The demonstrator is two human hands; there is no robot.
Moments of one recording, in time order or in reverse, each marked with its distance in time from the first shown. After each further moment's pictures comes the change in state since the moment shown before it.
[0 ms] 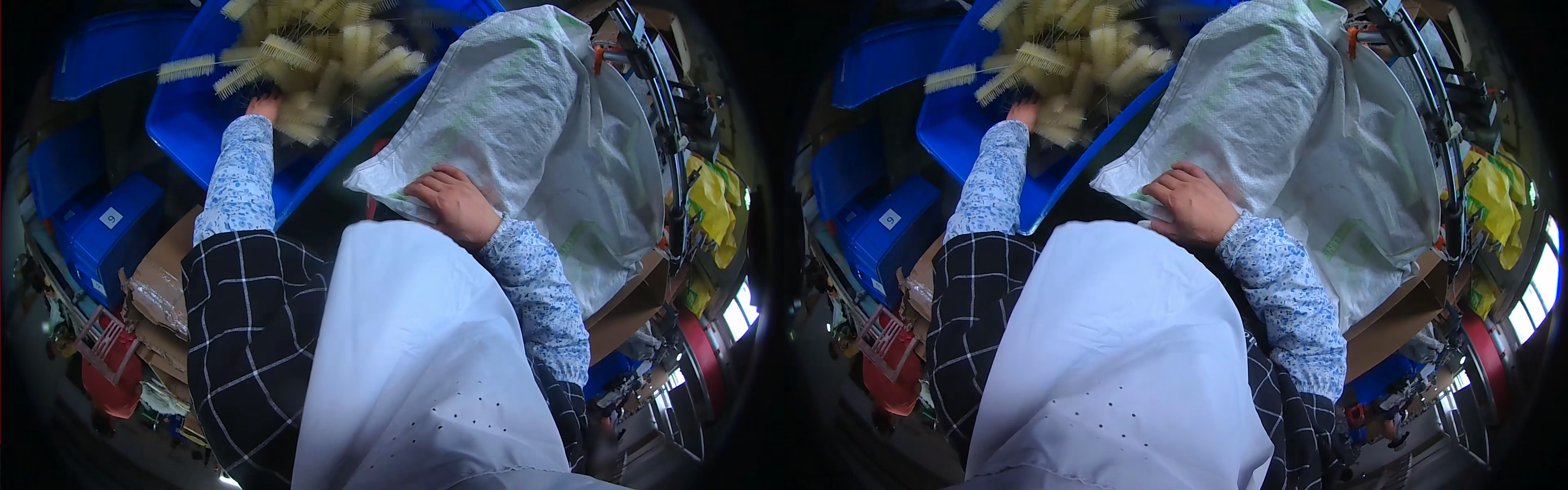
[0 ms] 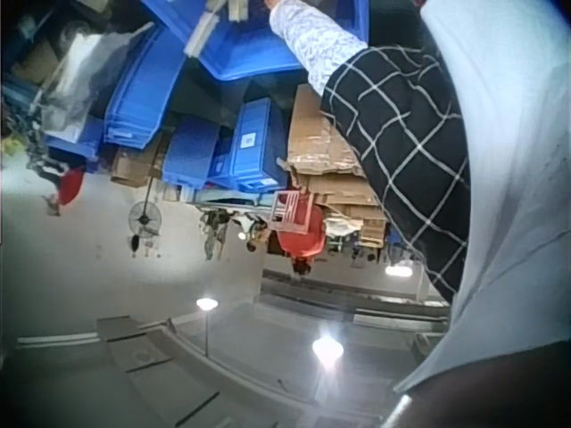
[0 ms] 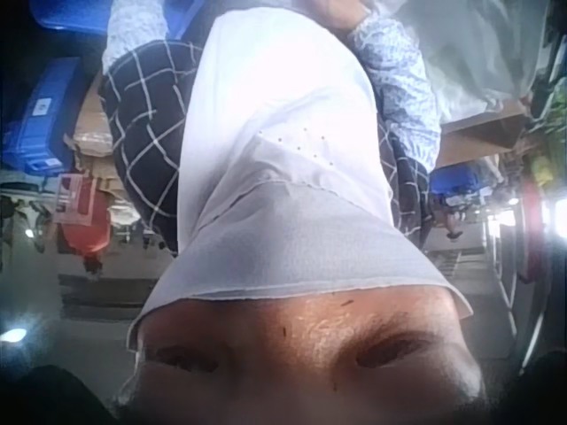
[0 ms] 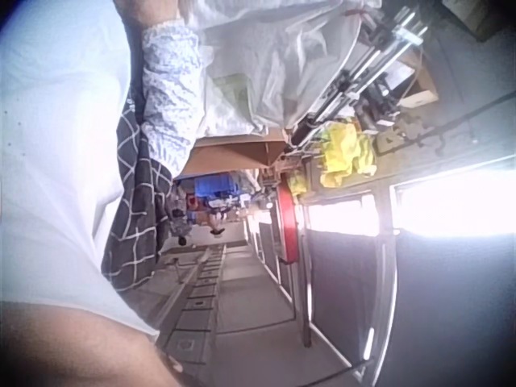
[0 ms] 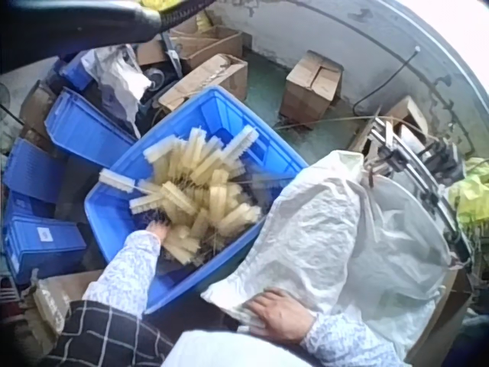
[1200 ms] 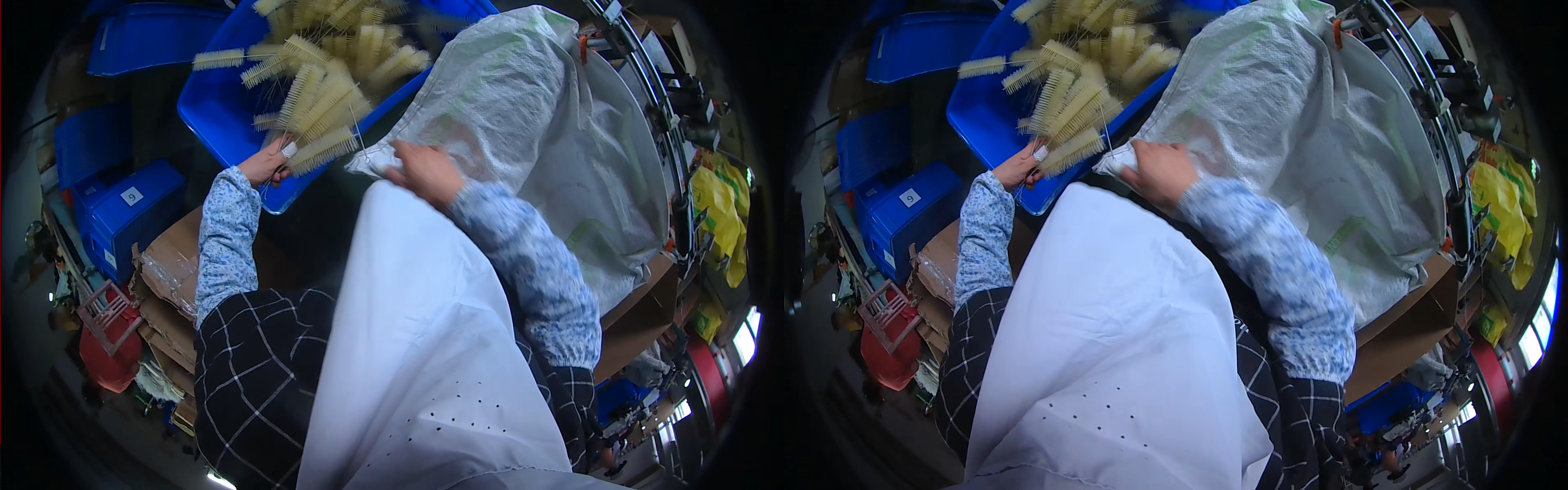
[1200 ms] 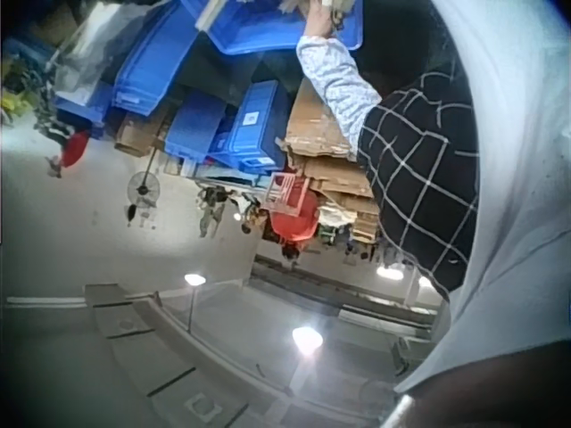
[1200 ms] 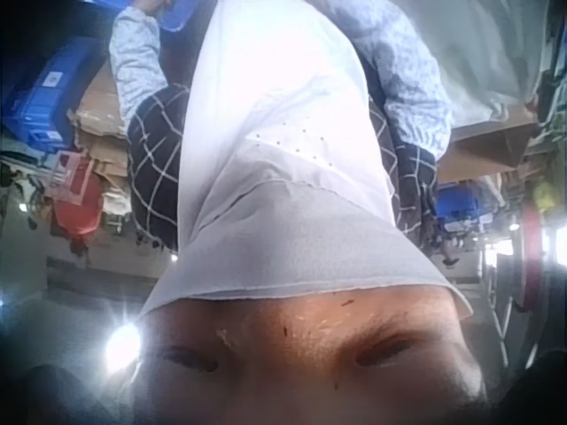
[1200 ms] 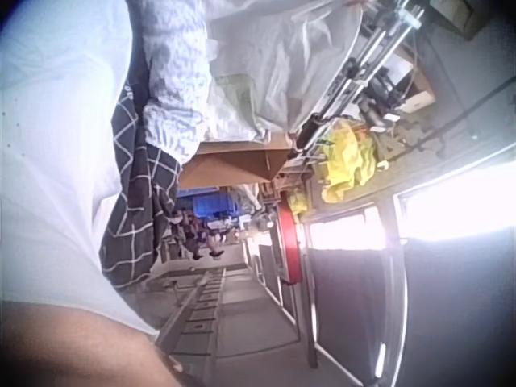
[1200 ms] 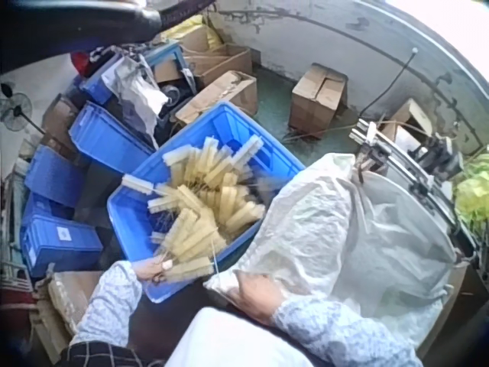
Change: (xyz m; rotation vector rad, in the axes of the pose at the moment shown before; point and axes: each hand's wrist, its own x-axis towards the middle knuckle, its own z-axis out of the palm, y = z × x) left_hand -0.205 0.059 -0.129 -1.542 -0.429 -0.165; right_hand 0.032 -0.010 0.022 0.095 -0.014 0.281
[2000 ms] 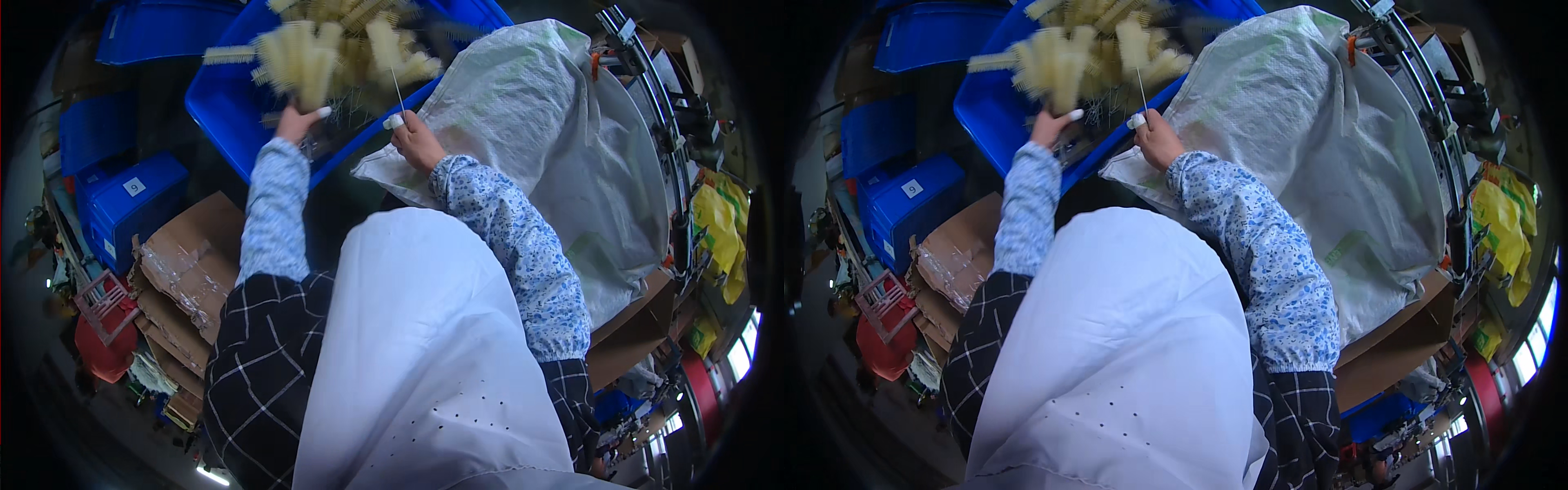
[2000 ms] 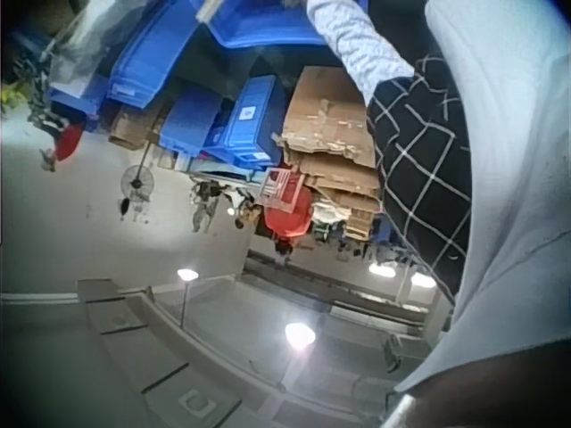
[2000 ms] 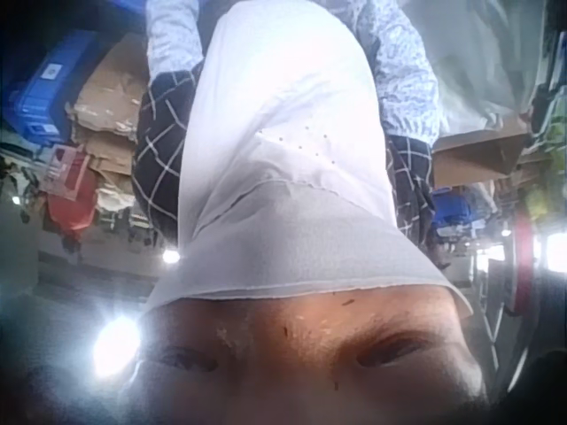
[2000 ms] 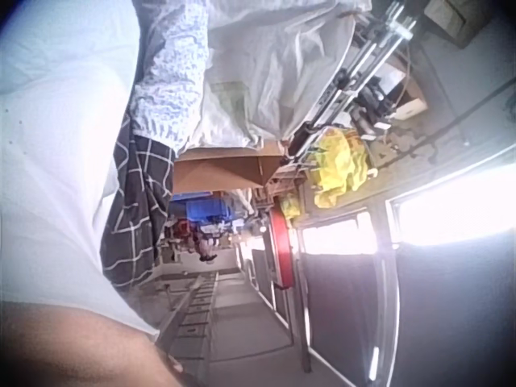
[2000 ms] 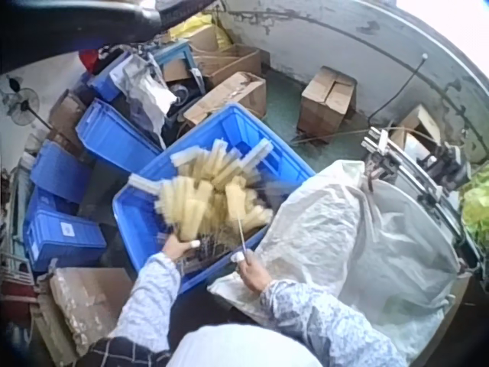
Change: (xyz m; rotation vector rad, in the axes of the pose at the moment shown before) left_hand 0.117 -0.006 -0.003 -0.266 0.546 0.538; right_hand 0.065 0.034 0.029 1.015 0.172 0.144
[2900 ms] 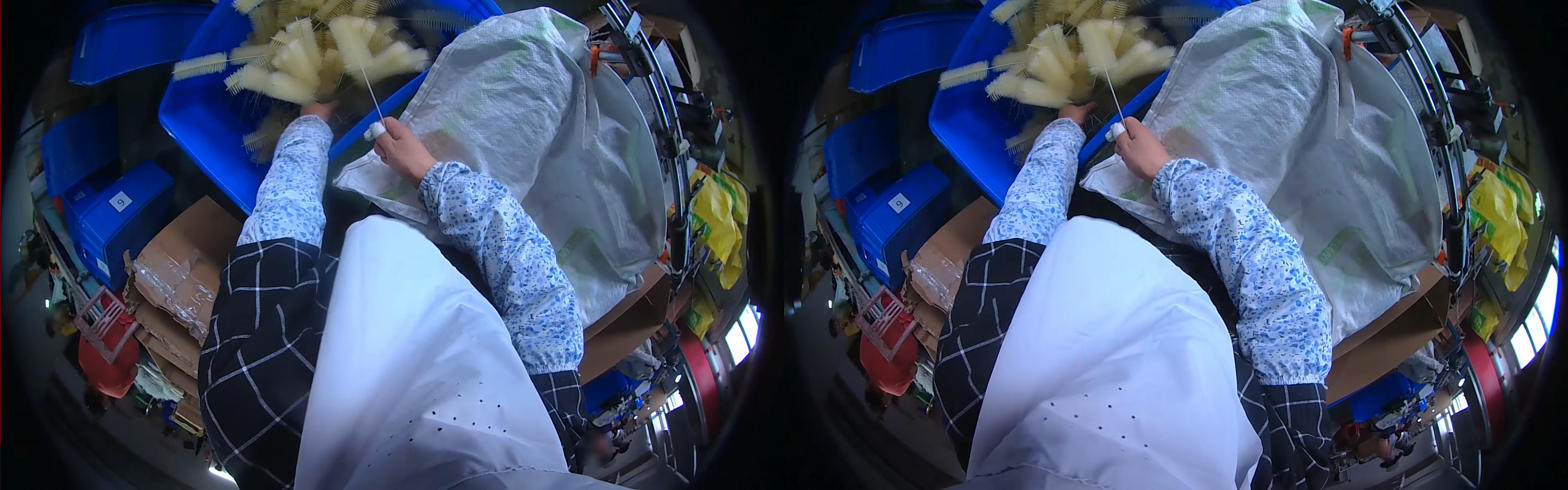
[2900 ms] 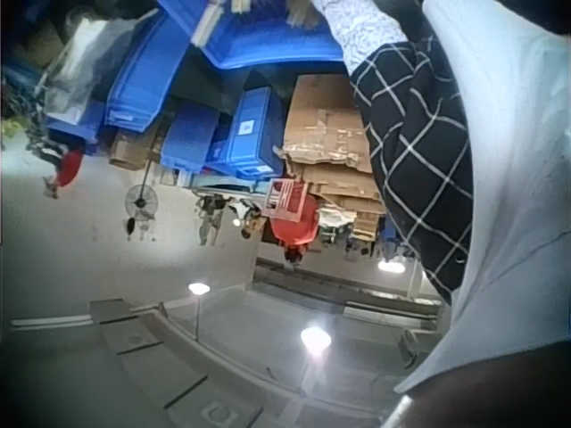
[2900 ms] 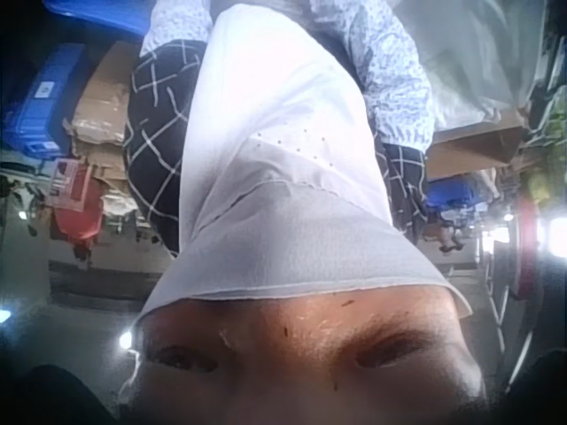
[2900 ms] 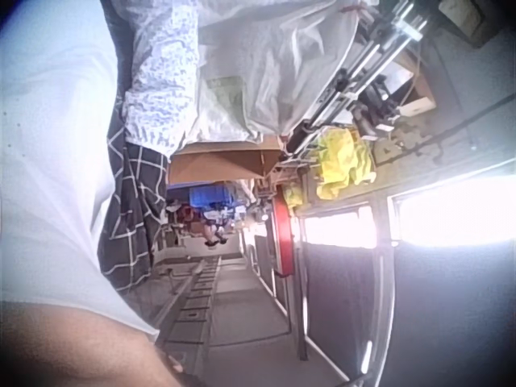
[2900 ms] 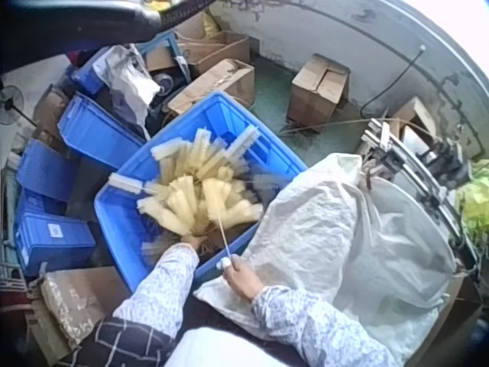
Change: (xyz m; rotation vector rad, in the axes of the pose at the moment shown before) left_hand 0.096 -0.121 0.045 0.707 0.048 -0.234; right_hand 0.003 0.002 0.003 0.083 -0.034 0.063
